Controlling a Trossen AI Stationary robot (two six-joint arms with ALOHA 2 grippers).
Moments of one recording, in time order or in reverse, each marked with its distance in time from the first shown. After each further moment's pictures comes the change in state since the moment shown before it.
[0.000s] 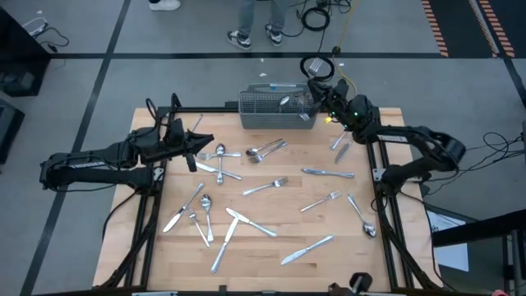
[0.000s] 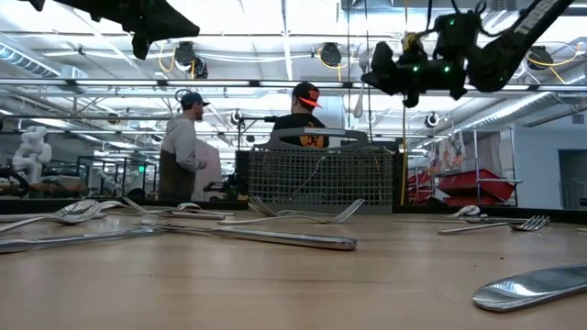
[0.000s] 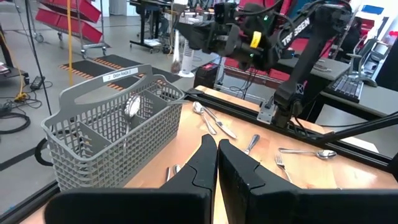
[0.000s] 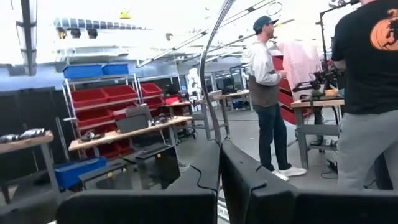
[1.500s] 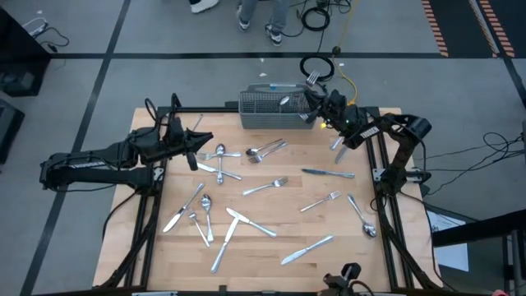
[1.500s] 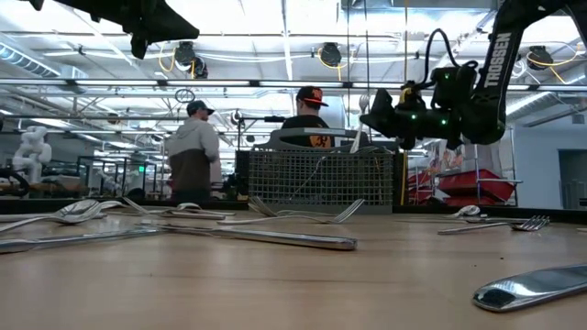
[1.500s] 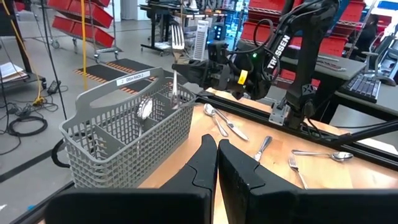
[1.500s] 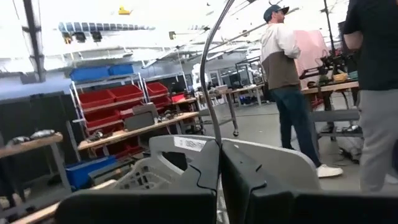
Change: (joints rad) left arm 0.000 0.000 0.000 0.000 -0.045 0.029; right arm -0.086 0.373 -0.097 0.463 -0.102 0.066
